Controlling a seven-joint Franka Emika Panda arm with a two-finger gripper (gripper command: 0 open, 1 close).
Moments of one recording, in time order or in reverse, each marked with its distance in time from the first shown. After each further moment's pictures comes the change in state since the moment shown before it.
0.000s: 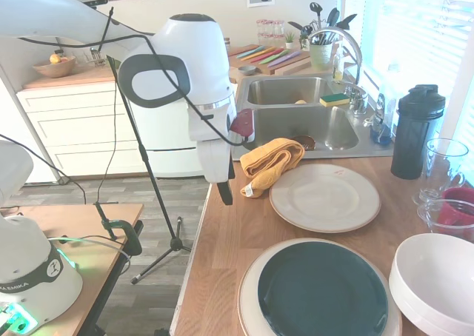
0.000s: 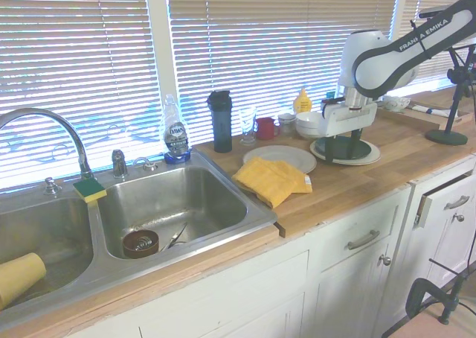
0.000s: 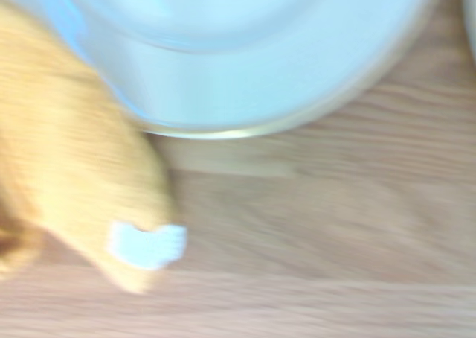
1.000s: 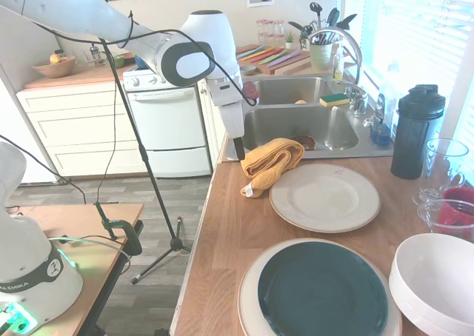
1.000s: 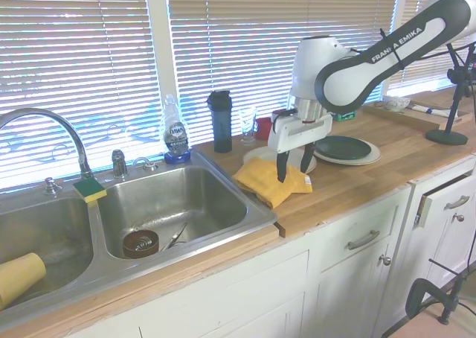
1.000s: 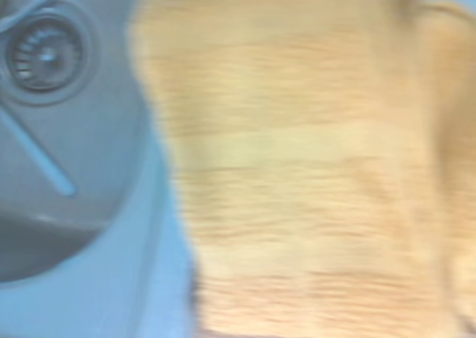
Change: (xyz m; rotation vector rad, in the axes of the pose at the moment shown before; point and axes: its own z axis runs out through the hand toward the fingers) arm -0.119 -0.125 0.012 0.070 0.011 -0.153
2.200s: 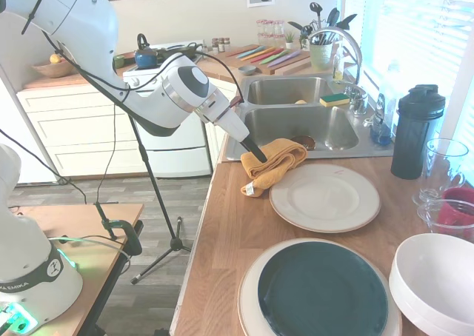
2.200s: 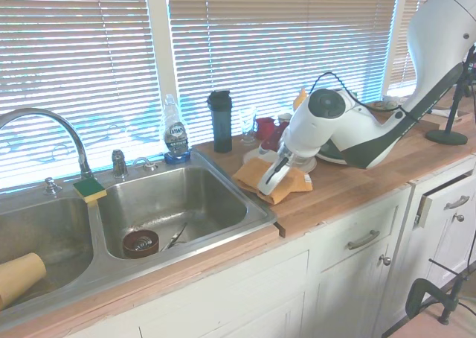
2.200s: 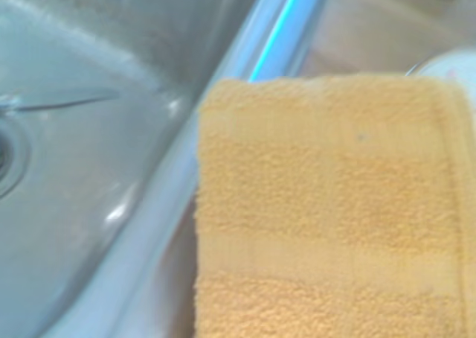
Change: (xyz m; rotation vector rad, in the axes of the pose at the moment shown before) arm -0.048 -0.003 0.069 0.131 0.562 -0.246
